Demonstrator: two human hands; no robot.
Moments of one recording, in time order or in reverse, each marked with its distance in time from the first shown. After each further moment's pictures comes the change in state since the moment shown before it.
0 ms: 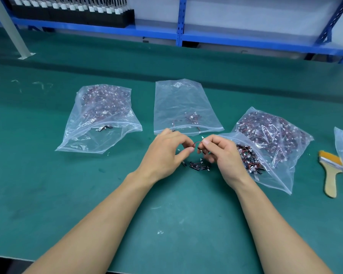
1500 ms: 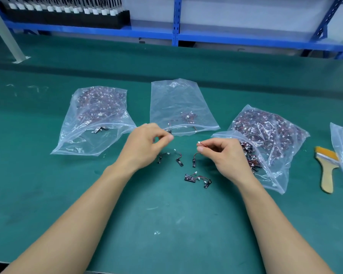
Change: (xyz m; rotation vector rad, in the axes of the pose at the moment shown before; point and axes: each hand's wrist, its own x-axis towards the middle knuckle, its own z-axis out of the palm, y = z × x) left_hand 0.008 -0.019 -0.033 -0.003 -0.011 -0.206; right_hand -0.004 -0.004 -0.019 -0.390 0.075 -0.022
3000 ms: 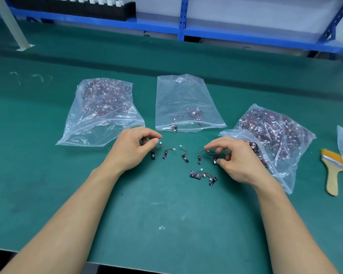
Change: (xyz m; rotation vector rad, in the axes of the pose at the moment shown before) left_hand -0.029 -0.032 -0.021 -0.057 0.020 -0.054; right_hand -0.004 0.005 -0.018 -0.434 -0.217 -0.065
